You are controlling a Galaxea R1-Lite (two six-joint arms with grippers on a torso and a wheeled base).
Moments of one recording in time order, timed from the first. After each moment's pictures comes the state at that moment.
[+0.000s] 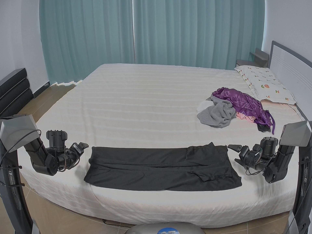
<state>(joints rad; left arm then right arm) 0.06 2.27 -0.75 -0.88 -0.08 -0.80 -0.05 2.45 -0.63 -1.36 0.43 0.86</state>
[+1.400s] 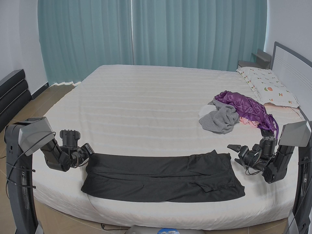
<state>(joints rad) 0.01 2.44 -0.99 -0.80 -0.01 -0.64 -0.04 2.45 -0.64 -1.35 0.40 0.85</state>
